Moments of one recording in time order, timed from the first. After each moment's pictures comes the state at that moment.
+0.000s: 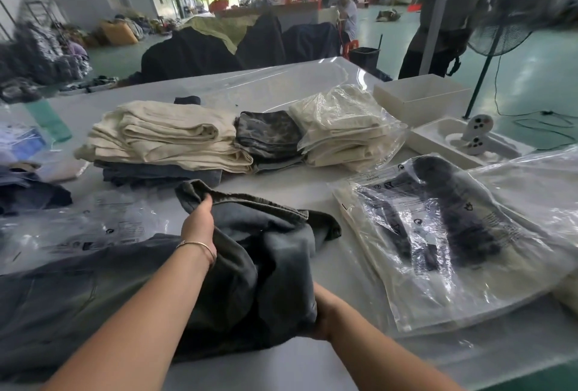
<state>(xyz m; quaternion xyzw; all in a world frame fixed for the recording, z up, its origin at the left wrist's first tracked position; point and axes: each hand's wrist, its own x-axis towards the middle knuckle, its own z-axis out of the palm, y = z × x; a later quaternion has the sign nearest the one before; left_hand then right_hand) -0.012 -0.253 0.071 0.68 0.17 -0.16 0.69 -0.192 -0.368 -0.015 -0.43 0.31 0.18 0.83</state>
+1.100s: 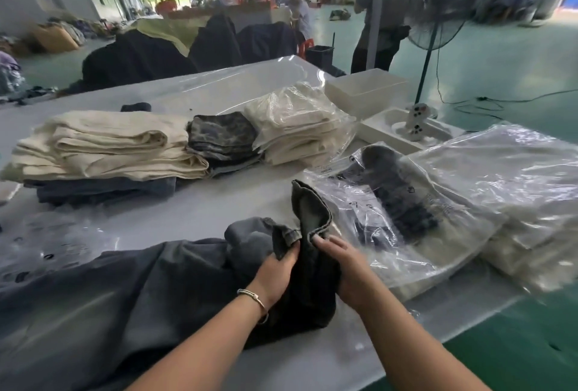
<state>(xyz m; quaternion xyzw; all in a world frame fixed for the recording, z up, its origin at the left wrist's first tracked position) -0.168 -0.345 0.021 0.71 -0.22 -0.37 0.55 -0.270 -0.448 0.022 -0.42 0.25 -0.16 0.86</state>
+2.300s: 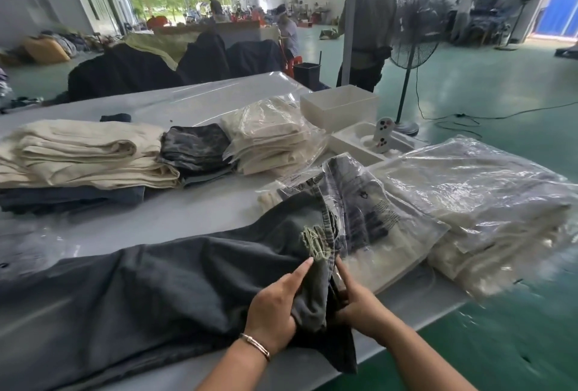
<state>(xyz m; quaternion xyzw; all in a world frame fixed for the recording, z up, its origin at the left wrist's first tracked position) -0.252 -0.369 -0.017 0.78 -0.55 -0.01 0.29 -0.381 -0.511 -0.013 -0.76 0.31 0.00 0.57</state>
